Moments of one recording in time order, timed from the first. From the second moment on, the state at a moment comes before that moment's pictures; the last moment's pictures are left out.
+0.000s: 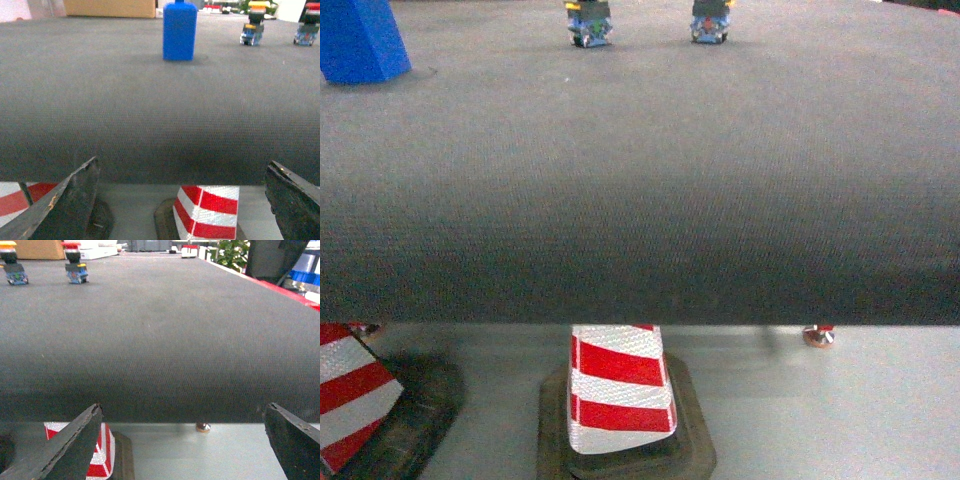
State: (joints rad) left arm 0.00 0.01 0.01 -0.01 0.00 -0.01; right arm 0.00 0.01 0.01 -0.01 0.00 0.00
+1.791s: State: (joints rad) left arm -0.04 0.64 0.07 0.30 -0.18 -0.10; right arm 0.00 0.01 0.01 -0.01 0.00 0.00
